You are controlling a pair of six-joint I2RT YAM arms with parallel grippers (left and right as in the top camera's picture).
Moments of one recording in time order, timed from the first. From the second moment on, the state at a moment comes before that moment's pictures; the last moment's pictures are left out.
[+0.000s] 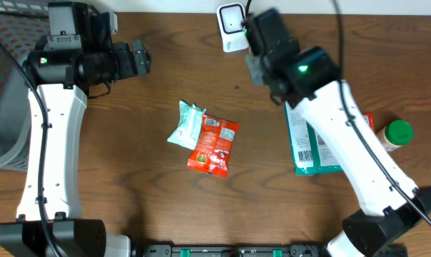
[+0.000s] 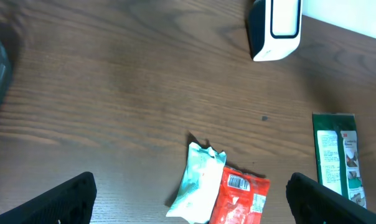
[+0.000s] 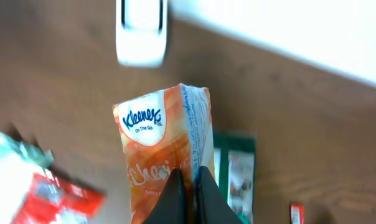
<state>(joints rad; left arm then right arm) 0.04 1.61 1.70 -1.03 0.29 -0.19 0.55 1.77 1.96 -1.06 0.44 0.13</state>
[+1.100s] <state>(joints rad) 0.04 1.61 1.70 -1.03 0.29 -0.19 0.57 2.47 2.16 -0.13 0.81 -0.52</state>
